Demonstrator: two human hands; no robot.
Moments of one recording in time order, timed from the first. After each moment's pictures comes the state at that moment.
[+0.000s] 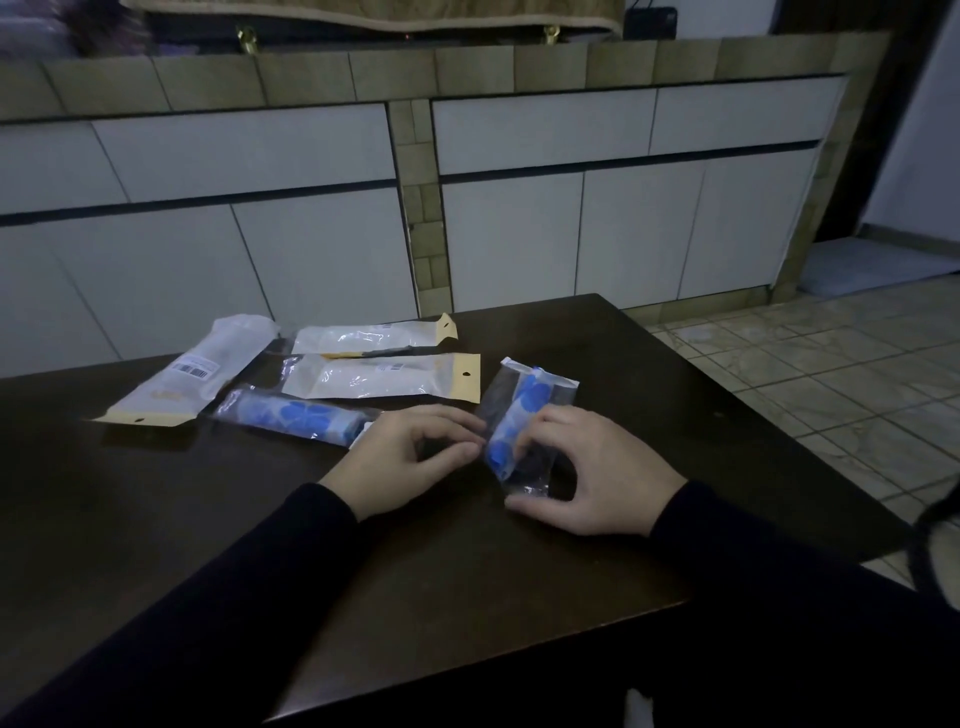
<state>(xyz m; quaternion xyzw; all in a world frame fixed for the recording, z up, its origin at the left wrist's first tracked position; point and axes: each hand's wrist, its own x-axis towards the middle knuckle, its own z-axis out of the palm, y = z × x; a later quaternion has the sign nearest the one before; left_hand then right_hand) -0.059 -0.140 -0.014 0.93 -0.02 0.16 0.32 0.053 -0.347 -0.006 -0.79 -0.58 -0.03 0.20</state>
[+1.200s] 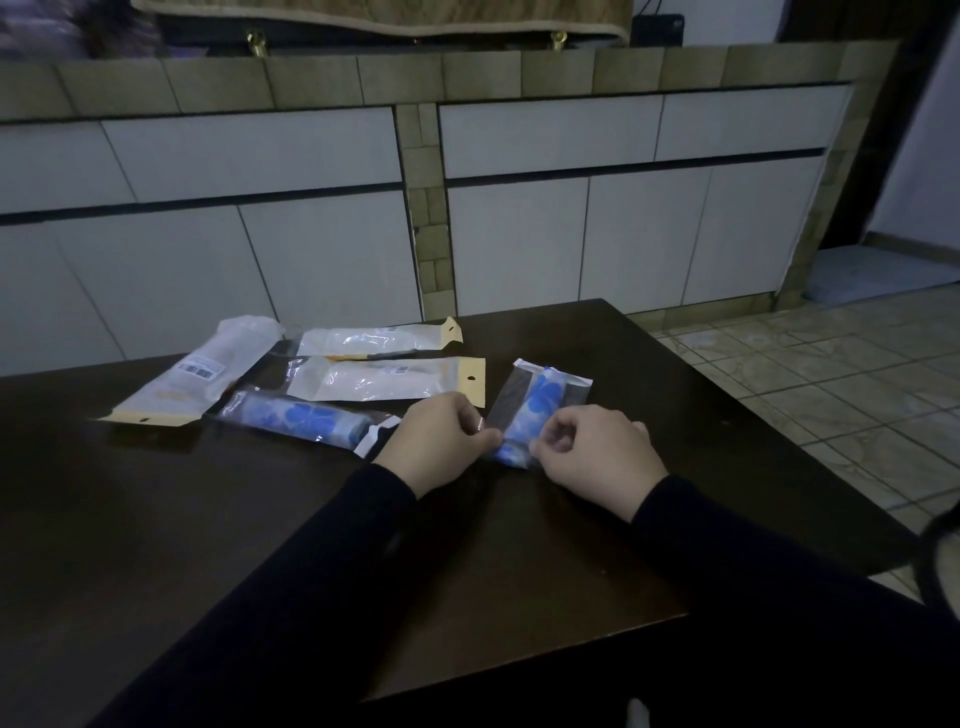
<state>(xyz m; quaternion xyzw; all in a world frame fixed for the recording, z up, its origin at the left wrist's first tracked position) -0.024 -0.177 0.004 0.92 0.26 0.08 0.29 0.059 -0.321 -0.008 -0.92 -0.30 0.04 0.24</state>
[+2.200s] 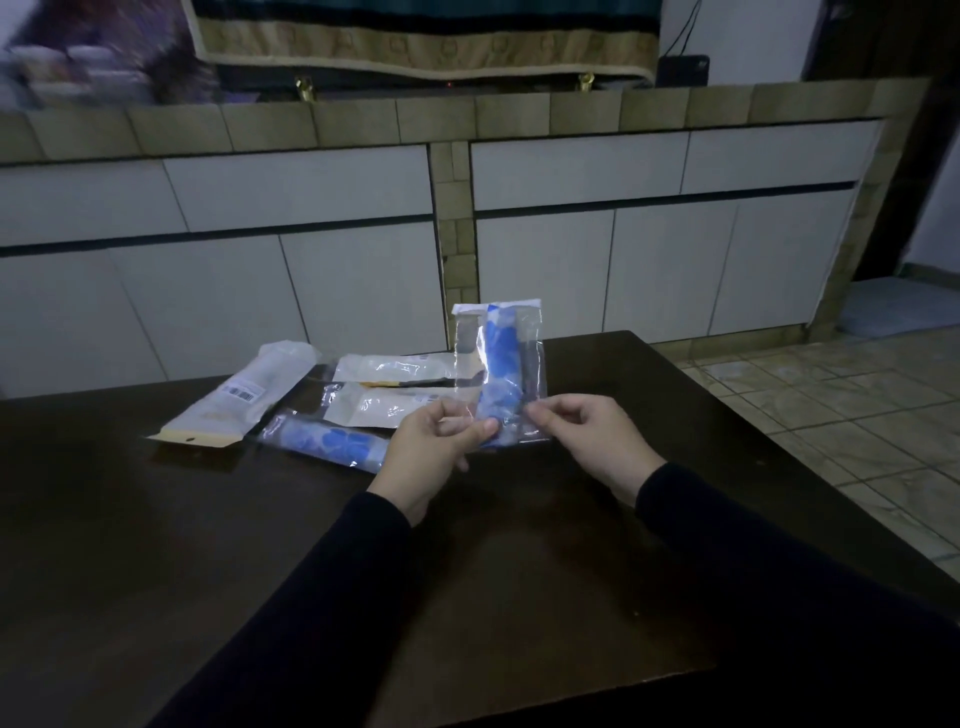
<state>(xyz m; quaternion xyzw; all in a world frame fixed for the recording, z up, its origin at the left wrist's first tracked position) -0.039 -0.149 -0.003 0.70 0.20 0.24 0.64 0.068 -0.292 0.010 -0.73 -0.34 0.15 0.58</state>
